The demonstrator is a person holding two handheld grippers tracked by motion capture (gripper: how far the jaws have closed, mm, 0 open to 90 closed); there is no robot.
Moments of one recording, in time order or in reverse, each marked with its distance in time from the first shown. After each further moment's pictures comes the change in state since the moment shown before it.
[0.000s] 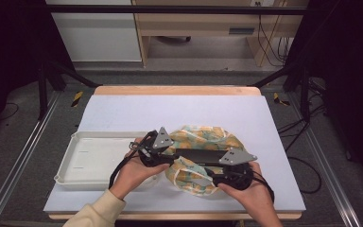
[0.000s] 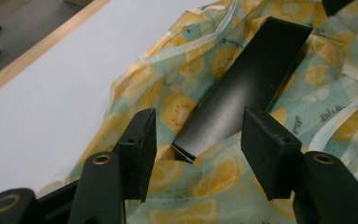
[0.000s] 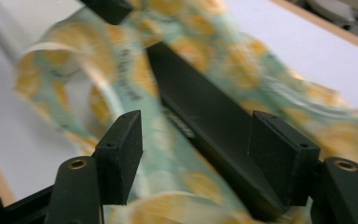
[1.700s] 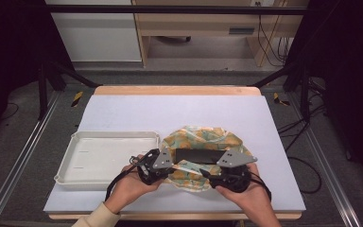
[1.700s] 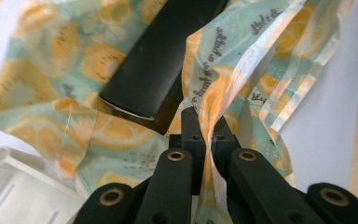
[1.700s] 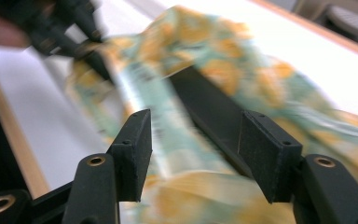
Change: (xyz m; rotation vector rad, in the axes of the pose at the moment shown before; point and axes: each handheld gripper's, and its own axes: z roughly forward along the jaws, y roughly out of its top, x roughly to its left) left arm -0.032 -0.028 -0.006 0.097 -0.127 0.124; right arm 0.009 0.010 -0.009 -0.062 0.073 -0.001
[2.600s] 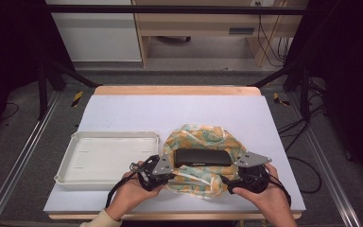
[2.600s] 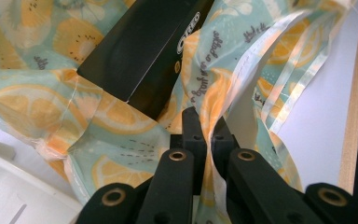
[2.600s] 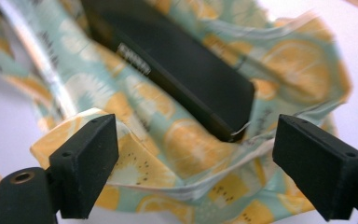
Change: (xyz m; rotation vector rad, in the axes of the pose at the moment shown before) left arm -0.010 -0.010 0.009 -0.015 -0.015 -0.031; right arm -0.033 -0.039 -0.015 0.173 -0.131 0.031
